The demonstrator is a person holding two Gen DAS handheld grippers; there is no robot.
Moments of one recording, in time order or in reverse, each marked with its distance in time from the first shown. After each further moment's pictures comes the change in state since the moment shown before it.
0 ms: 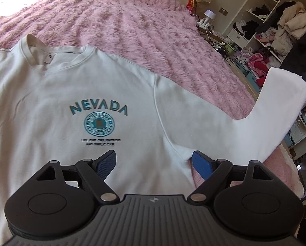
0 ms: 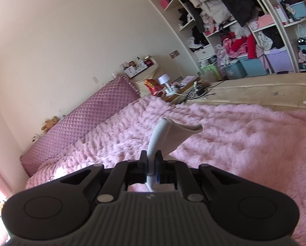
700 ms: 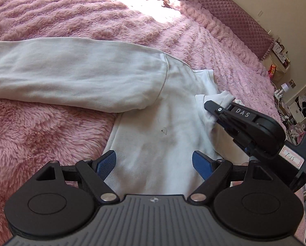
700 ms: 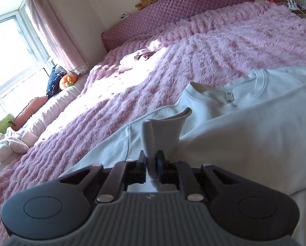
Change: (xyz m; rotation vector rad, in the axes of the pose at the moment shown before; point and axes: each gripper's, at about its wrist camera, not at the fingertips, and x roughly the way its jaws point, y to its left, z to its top) left arm -0.161 0.255 -0.055 -0.423 -0.186 0.217; right arm 0.024 0.284 -0.373 -0.297 0.597 0.407
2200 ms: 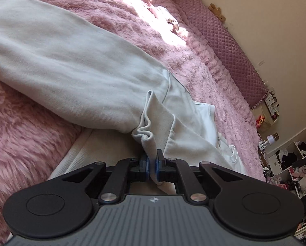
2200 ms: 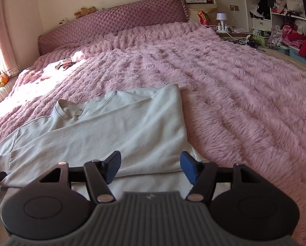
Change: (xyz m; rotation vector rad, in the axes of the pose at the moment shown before) left arm 0.077 0.017 -0.006 -0.247 -0.174 -0.140; right arm -0.151 -0.188 0.034 -0.061 -0.090 -0.445
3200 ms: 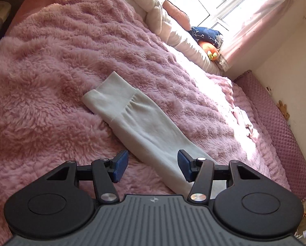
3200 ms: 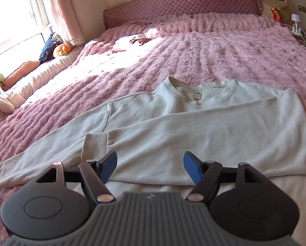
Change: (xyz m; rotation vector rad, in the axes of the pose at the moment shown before) left arm -0.223 0.152 0.073 -0.262 -0.490 0.378; right arm -0.009 0.186 -0.009 -0.171 0.129 0.342
